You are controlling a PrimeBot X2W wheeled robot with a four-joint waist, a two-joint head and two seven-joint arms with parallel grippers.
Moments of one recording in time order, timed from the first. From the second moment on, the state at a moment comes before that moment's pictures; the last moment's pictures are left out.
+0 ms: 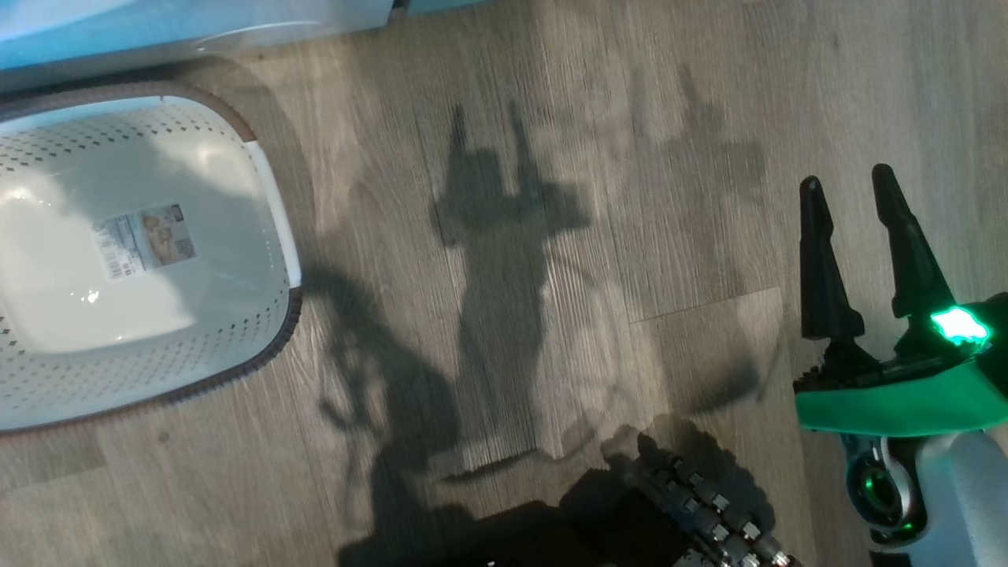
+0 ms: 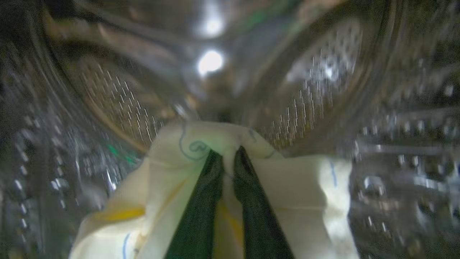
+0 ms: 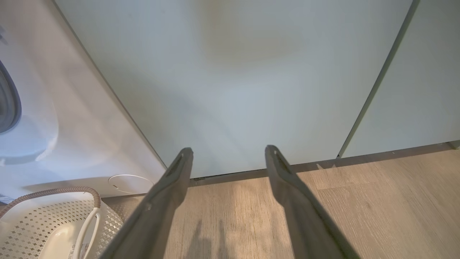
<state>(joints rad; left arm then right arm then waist) -1.50 0.70 -0.21 0.57 -0.33 0.03 0.13 -0.23 -0.04 0.18 -0.10 0.33 0.13 -0.26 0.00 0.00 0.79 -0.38</state>
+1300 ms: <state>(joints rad) -1.48 0.62 -0.26 0.78 -0.40 -0.02 0.08 -0.29 -0.04 0.19 -0.09 0.35 0.13 -0.26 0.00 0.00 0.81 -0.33</state>
